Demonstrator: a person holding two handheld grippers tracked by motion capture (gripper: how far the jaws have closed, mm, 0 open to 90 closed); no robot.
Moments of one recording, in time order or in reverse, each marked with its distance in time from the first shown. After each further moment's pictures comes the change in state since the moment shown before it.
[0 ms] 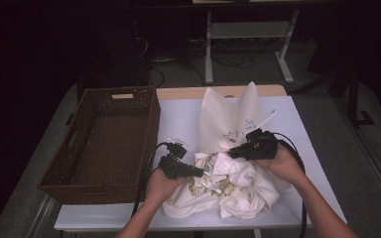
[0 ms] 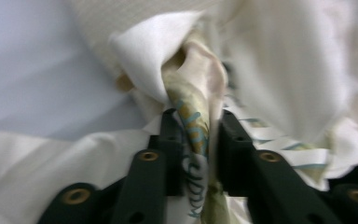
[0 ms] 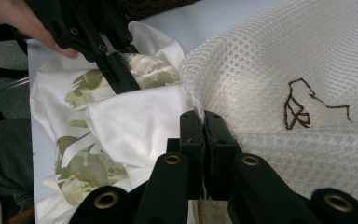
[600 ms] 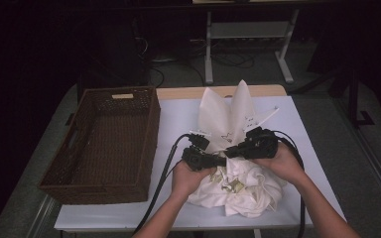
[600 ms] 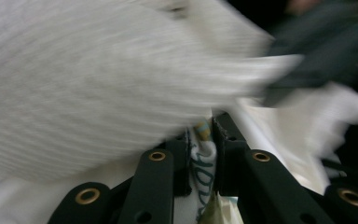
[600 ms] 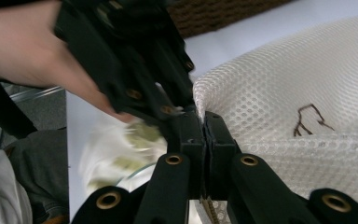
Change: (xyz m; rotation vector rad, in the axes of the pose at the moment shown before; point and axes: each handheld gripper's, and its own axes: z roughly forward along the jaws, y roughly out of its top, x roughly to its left) left arm -0.020 0.035 0.046 -0.120 -0.061 -0.031; right arm 0.009 0.011 -0.010 -0.049 0.060 -0.001
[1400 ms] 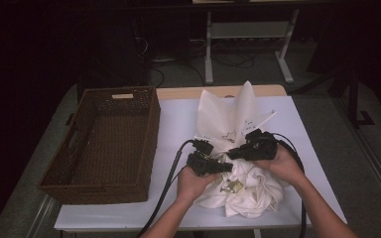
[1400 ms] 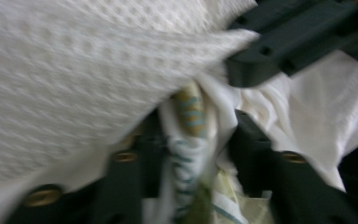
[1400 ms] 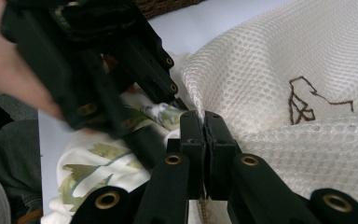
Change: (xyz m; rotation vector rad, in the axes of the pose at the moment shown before) left arm -0.010 -0.009 0.005 -0.014 0.011 0.013; right arm -0.008 -0.011 0.010 0.045 -0.041 0.012
